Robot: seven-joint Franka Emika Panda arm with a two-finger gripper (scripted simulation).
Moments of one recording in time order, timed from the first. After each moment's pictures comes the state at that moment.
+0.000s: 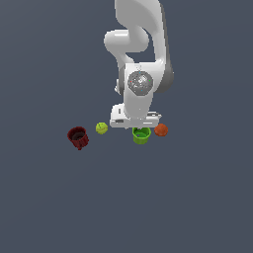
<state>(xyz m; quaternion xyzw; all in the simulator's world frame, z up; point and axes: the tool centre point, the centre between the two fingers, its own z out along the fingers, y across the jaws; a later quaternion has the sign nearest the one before) -0.063 0.030 0.139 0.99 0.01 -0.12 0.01</state>
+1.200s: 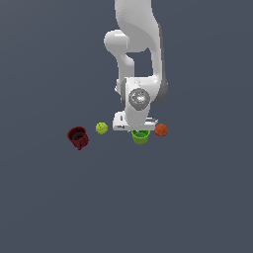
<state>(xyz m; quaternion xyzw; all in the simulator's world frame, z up) -0.096 0.034 0.075 0.99 0.01 -0.15 0.01</state>
